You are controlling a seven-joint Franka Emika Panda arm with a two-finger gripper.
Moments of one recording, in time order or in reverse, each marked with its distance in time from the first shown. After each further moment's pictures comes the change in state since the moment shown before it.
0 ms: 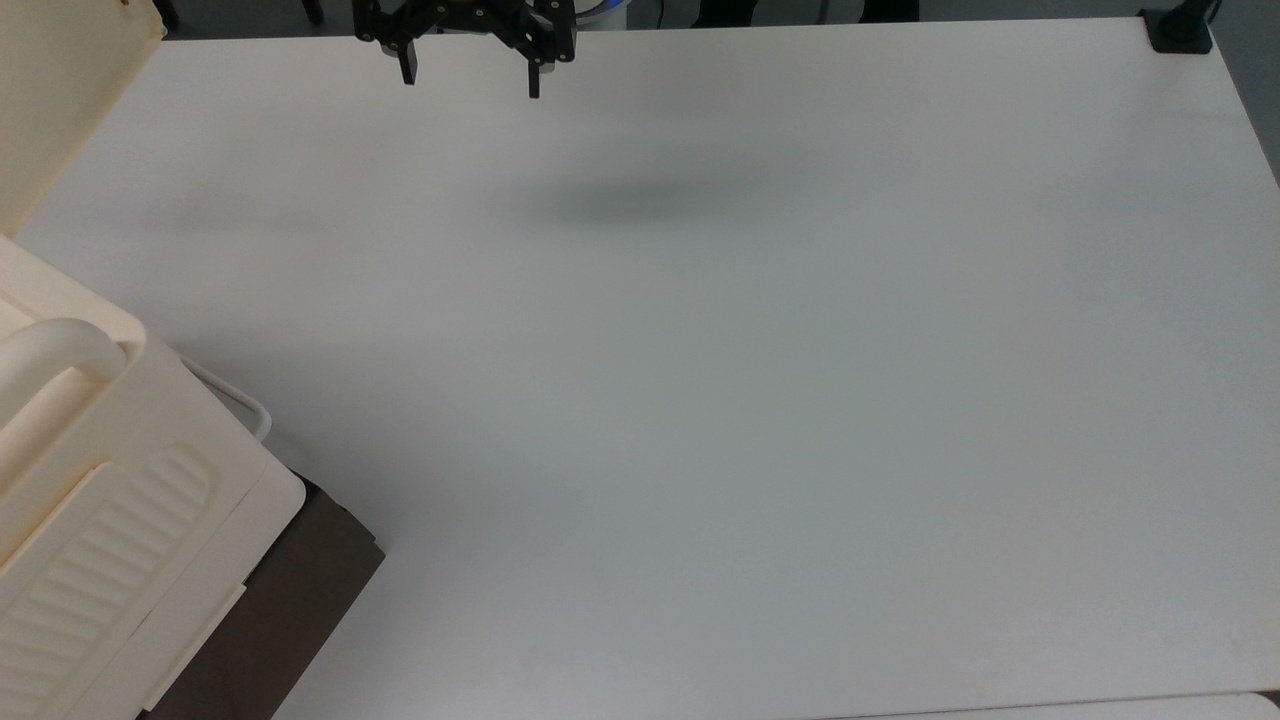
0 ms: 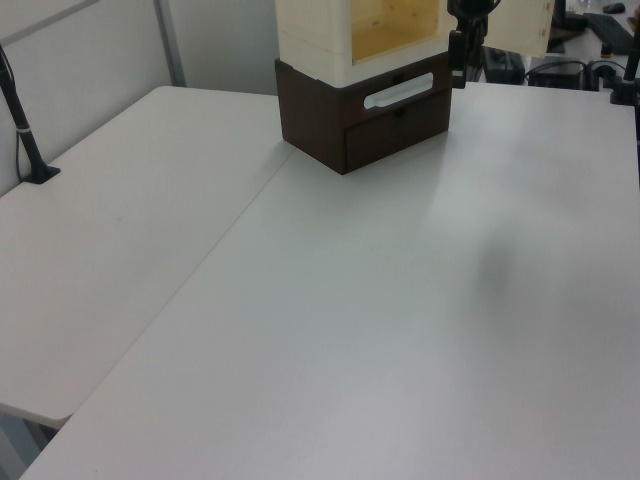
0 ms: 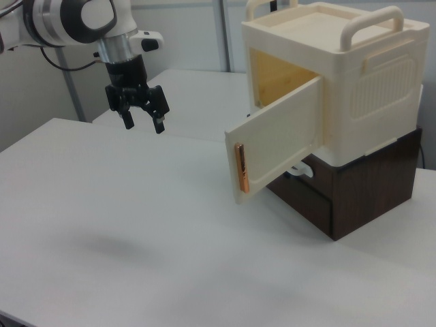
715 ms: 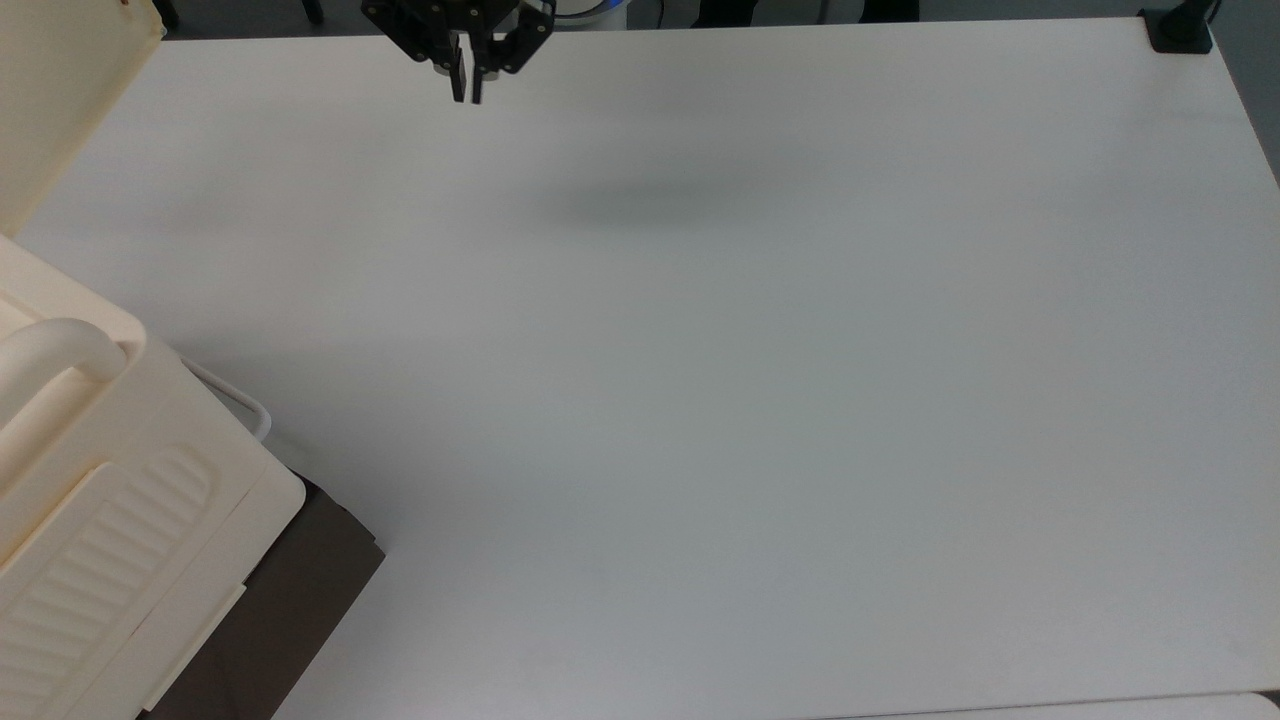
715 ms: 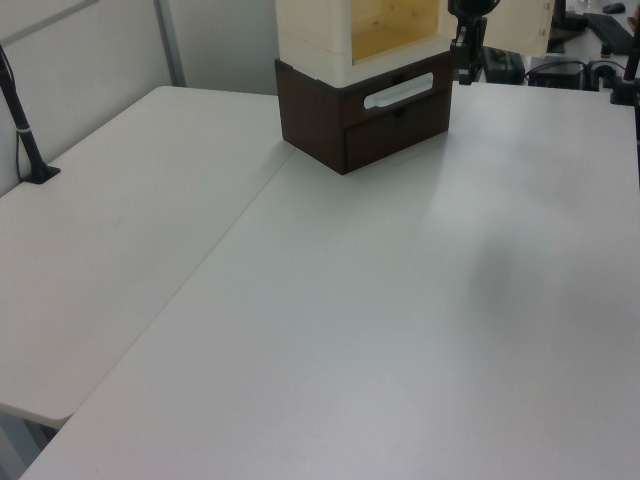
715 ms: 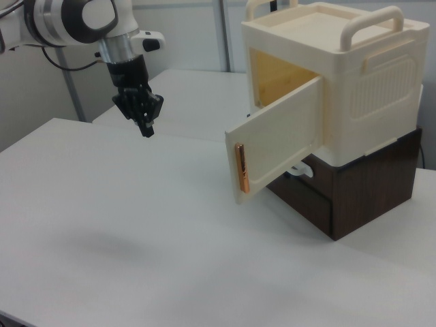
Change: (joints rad) arm -0.004 0.000 -0.005 0.001 0.000 0.000 0.000
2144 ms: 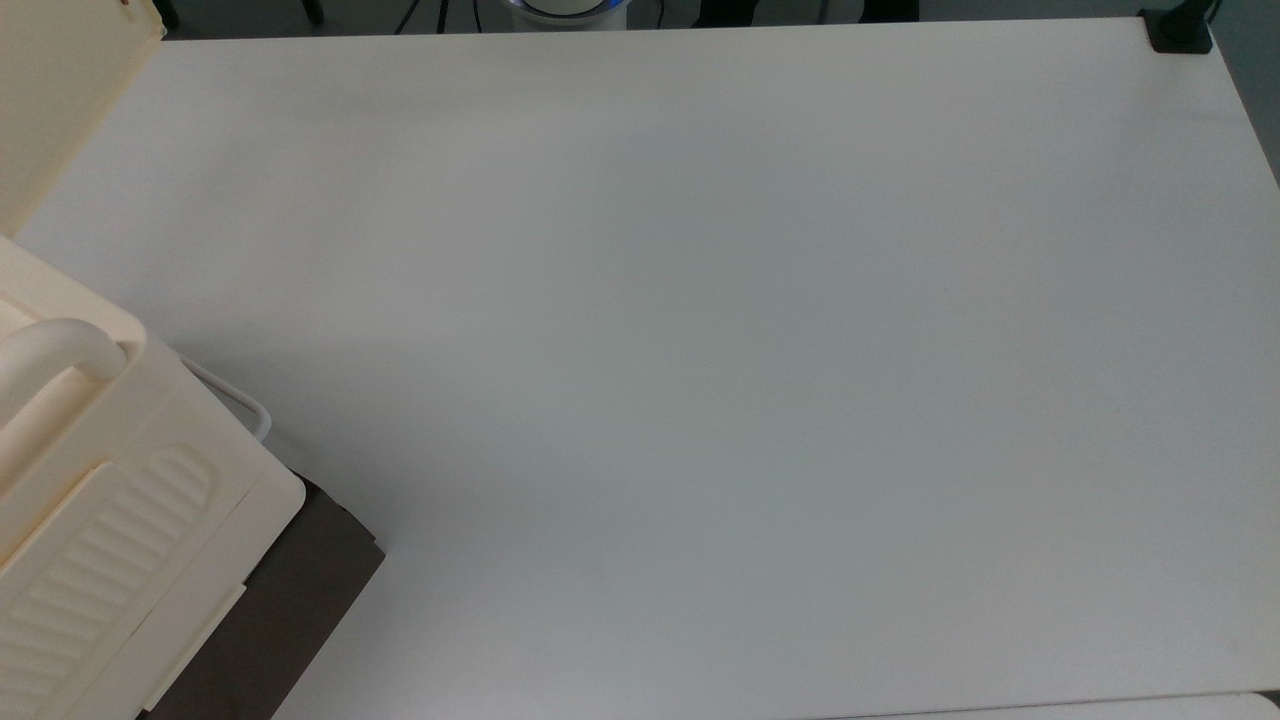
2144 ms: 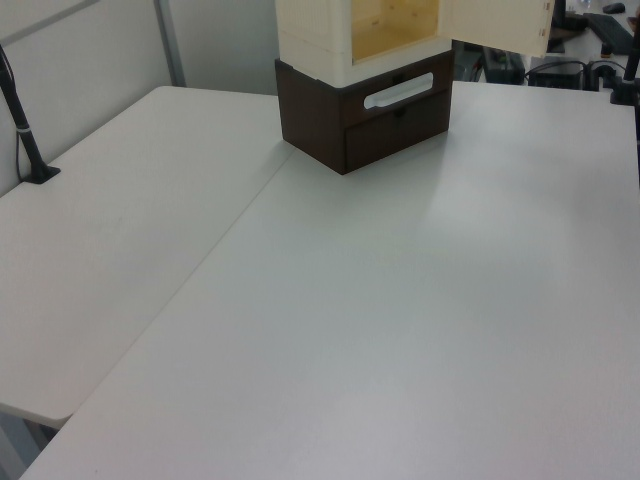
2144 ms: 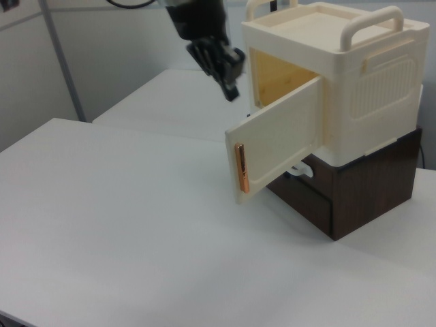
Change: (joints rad) arm -0.439 -0.084 -0.077 0.209 0.079 0.000 -0.126
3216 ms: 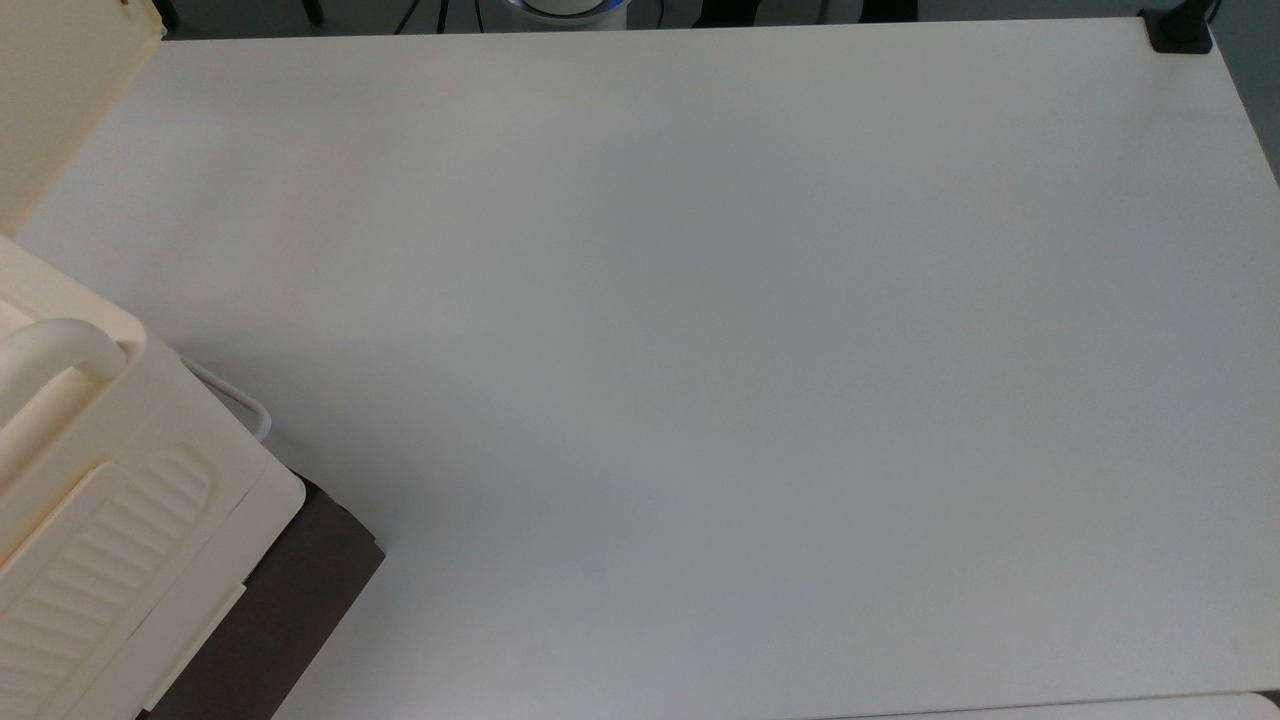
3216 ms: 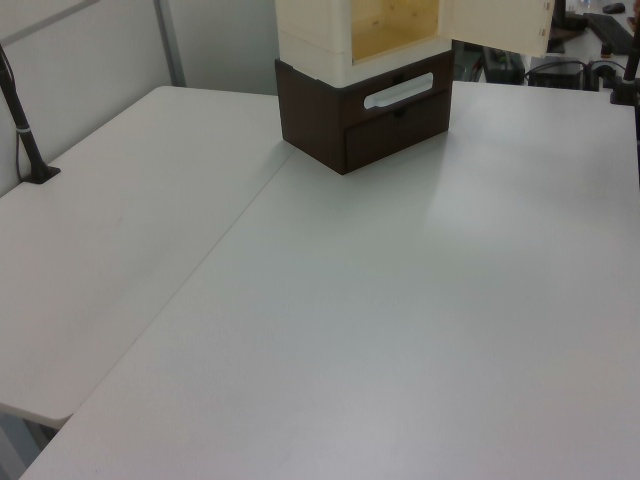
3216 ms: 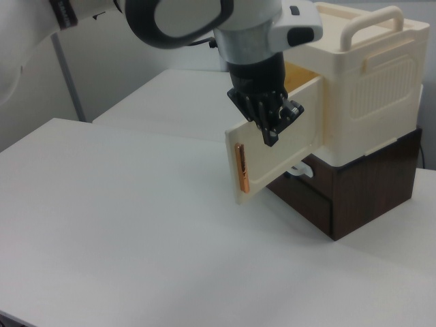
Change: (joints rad) arm -0.019 0.099 -0.187 -0.030 0.222 0.031 -0.368
